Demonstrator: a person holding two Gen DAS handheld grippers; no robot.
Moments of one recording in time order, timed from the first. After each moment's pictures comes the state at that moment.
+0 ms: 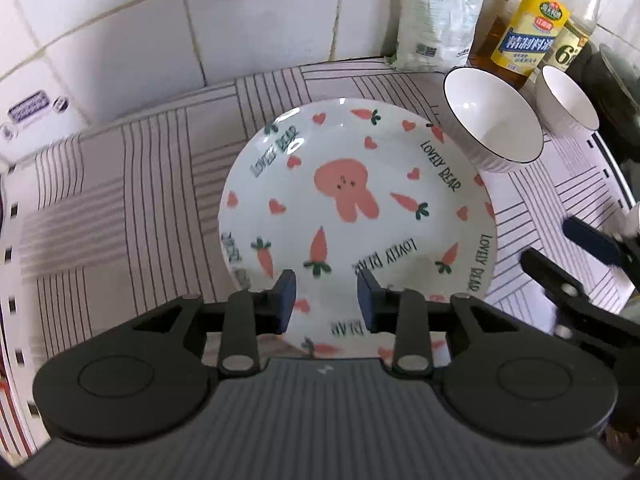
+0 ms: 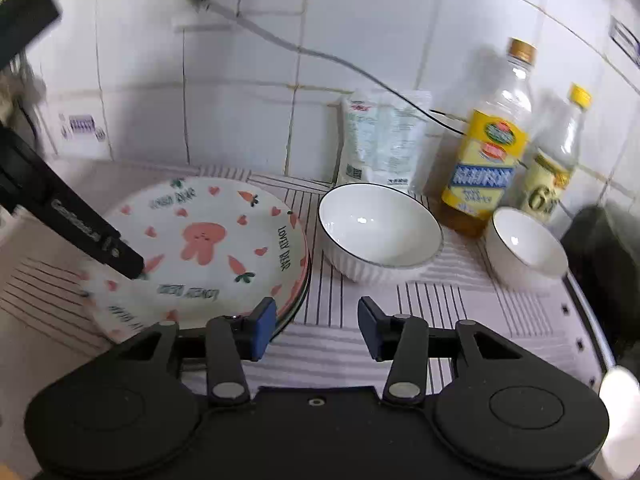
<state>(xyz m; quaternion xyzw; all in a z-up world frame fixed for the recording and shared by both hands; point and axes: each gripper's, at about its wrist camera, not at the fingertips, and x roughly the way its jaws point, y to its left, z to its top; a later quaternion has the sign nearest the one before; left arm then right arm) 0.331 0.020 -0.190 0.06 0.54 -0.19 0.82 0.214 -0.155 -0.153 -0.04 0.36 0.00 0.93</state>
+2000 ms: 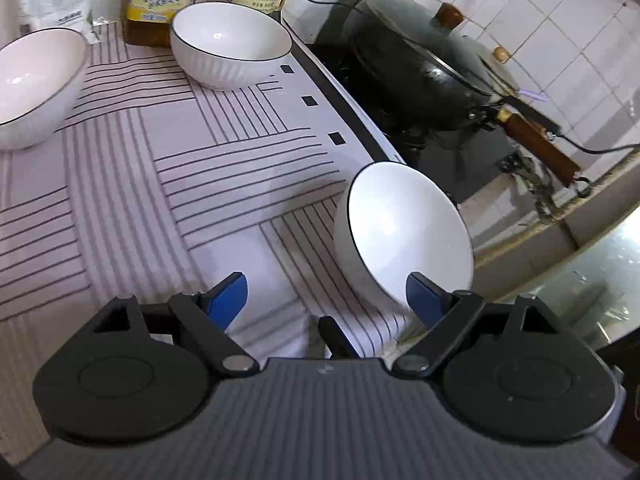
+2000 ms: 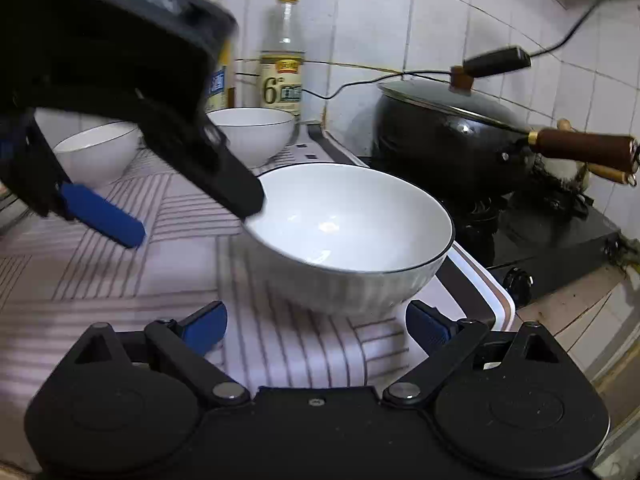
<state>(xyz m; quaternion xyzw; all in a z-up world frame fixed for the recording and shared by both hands) 0.207 -0.276 -0.237 -0.03 0.50 -0.38 0.78 0.078 -0.375 -0.243 0.01 0.30 -0.17 0.94</state>
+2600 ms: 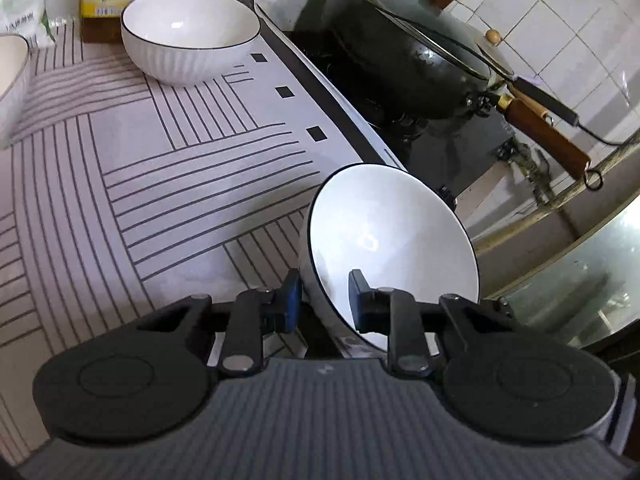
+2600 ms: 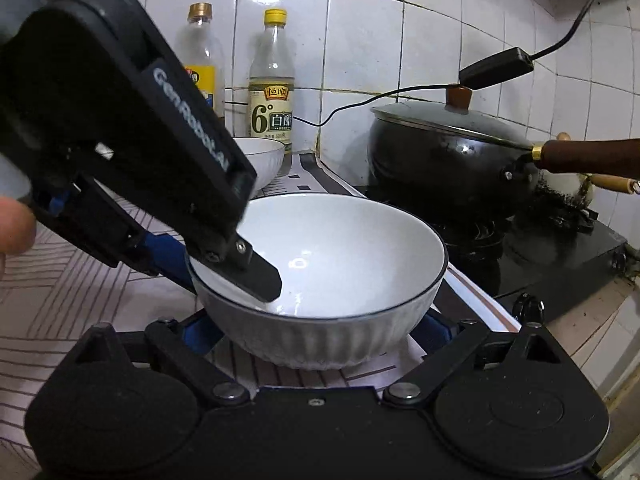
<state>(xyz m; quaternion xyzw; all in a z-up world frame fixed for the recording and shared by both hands) 0.217 -0.305 -0.249 -0.01 0.50 -0.40 0.77 0.089 -0.381 -0.249 0.02 0.27 -0.16 0.95</state>
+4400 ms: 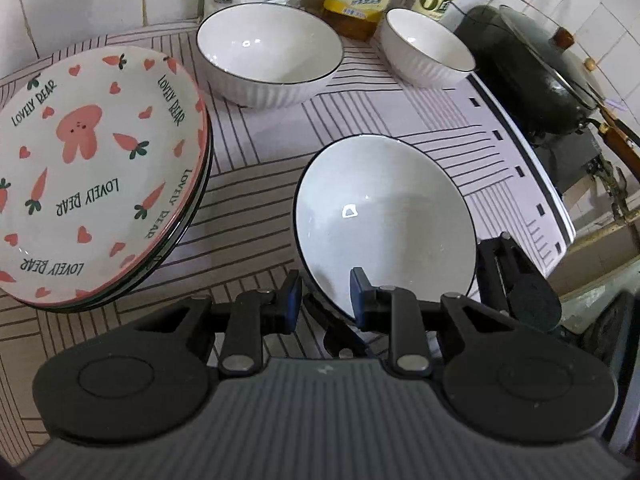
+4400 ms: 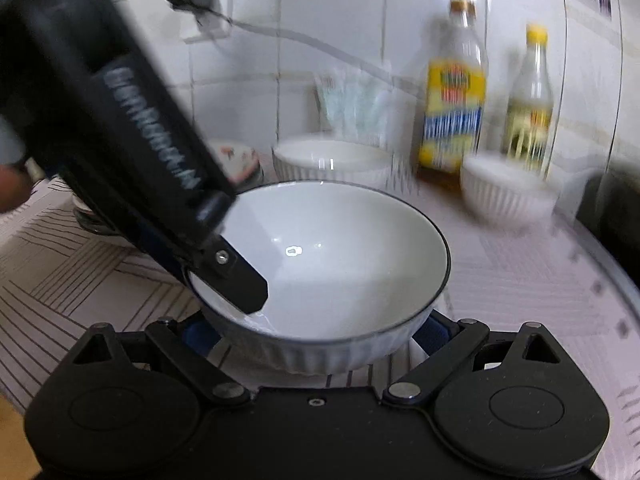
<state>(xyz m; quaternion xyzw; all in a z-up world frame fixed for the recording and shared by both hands) 0.246 -0.125 -0.225 0.01 0.53 -0.27 0.80 0.157 -0.247 -0.247 0.00 0.33 0.08 0.94</state>
